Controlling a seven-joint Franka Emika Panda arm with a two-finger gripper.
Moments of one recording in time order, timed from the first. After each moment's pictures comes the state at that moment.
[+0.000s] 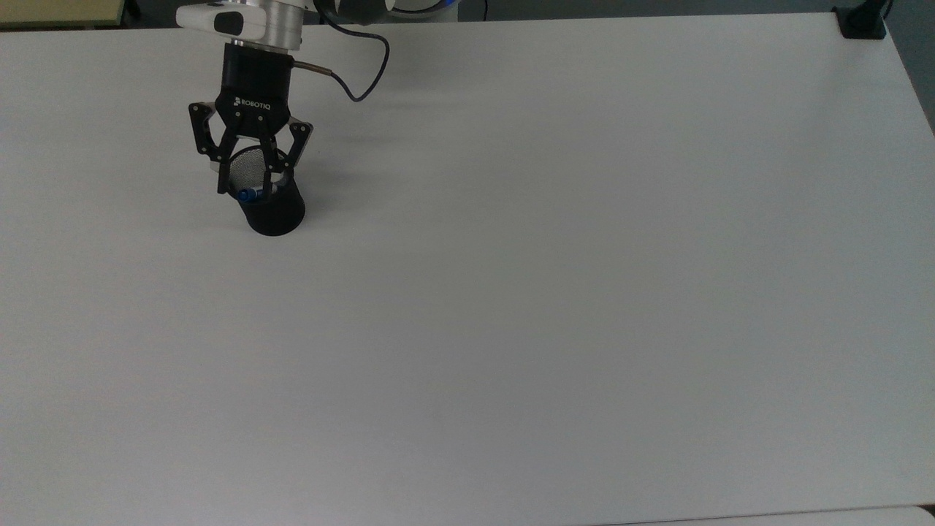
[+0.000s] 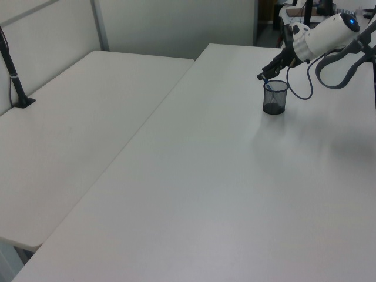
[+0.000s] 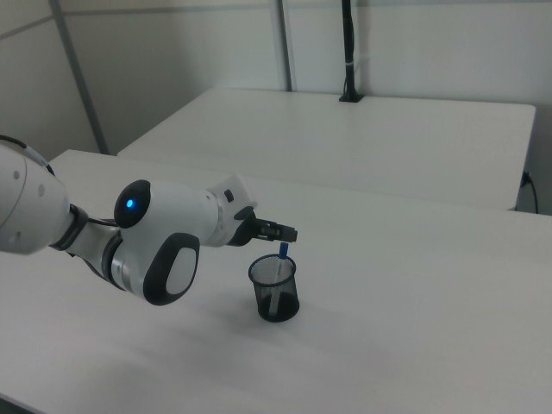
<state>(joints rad) -0.31 0.08 0.06 -2.44 -0.13 3.41 -0.12</state>
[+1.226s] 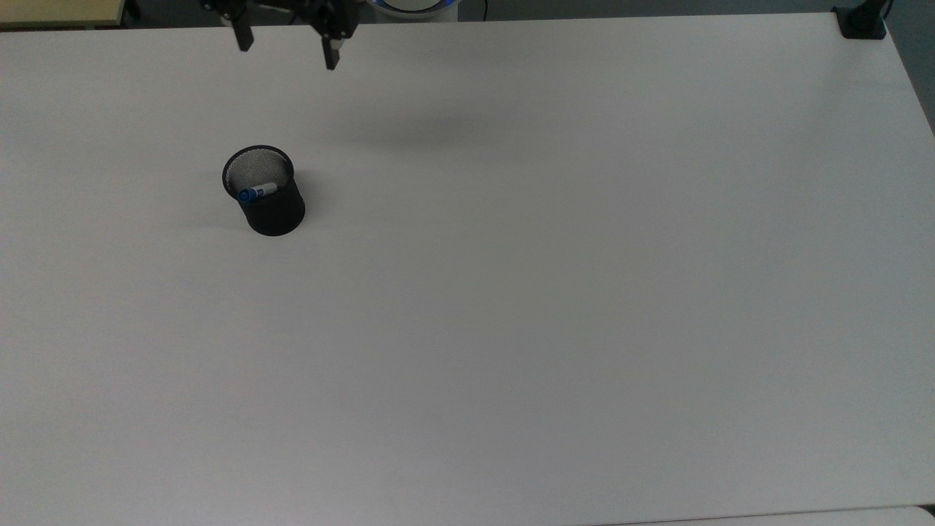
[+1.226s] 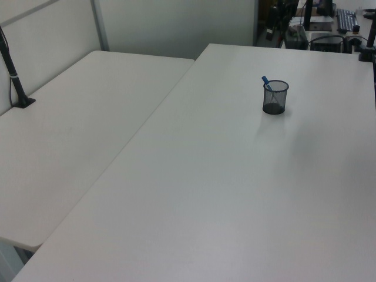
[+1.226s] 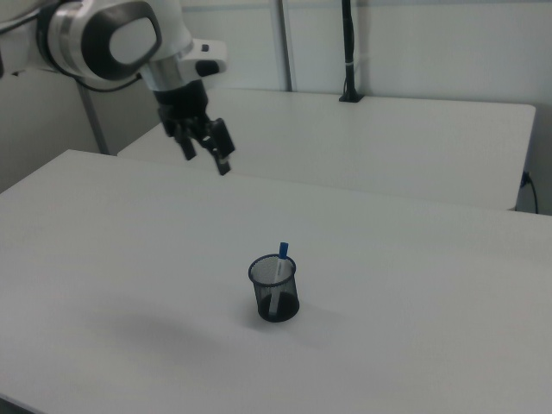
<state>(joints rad) -0.18 -0.05 0.08 -1.73 -0.01 1.83 0.12</state>
